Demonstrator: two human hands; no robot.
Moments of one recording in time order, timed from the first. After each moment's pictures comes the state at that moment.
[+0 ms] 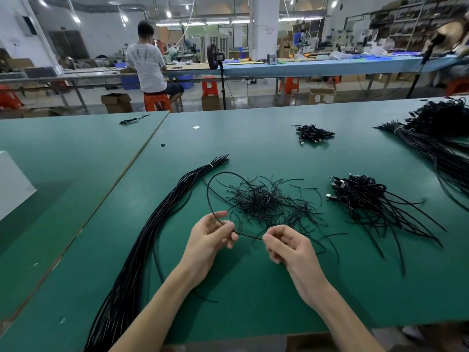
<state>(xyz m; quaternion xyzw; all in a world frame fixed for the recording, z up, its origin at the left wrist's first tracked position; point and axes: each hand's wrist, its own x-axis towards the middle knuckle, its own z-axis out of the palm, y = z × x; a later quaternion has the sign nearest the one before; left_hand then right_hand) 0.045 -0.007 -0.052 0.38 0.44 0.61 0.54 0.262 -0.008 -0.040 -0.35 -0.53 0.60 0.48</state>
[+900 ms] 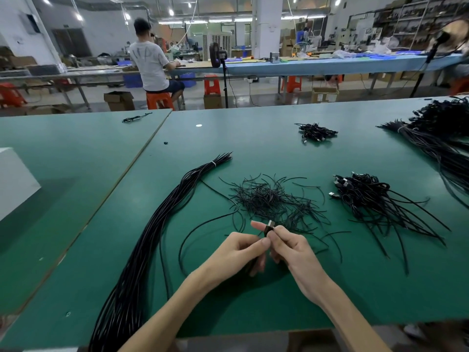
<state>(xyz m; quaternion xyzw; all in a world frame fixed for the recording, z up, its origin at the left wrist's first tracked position) 0.082 -0.029 -0.032 0.66 0.44 0.38 0.48 0.262 -0.008 -0.038 -0.32 -0.62 0.59 0.41</state>
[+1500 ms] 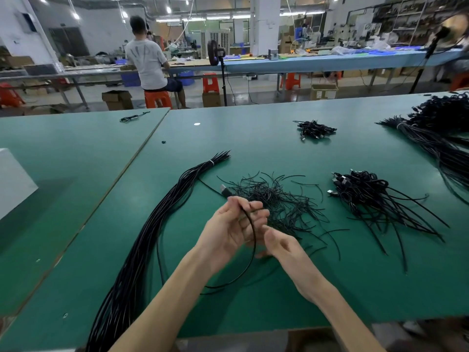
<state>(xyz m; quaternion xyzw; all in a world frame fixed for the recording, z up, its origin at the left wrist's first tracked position) 0.087 -0.008 -0.005 0.33 0.28 0.61 0.67 0.255 -0.009 -0.039 -0.31 -0.64 0.60 0.37</state>
